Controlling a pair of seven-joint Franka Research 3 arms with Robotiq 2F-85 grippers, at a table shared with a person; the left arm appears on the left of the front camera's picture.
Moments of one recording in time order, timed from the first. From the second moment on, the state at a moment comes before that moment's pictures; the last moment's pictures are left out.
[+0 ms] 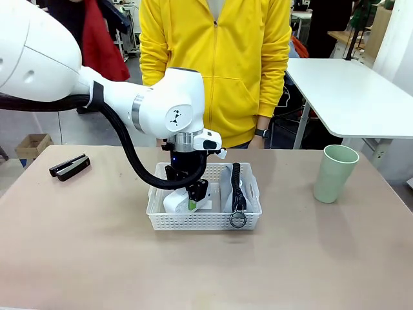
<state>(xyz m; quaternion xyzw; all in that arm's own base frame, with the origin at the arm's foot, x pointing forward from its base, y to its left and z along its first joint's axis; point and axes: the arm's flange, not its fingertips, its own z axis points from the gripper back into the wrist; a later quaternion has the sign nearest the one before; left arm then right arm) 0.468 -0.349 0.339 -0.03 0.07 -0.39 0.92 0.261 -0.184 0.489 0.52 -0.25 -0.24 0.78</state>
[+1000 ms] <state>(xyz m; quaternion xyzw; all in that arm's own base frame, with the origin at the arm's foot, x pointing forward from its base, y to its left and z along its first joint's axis) 0.474 -0.336 0.384 -0.06 0.02 -0.36 0.93 0.261 -0.184 0.489 0.52 -0.25 -0.24 0.78</state>
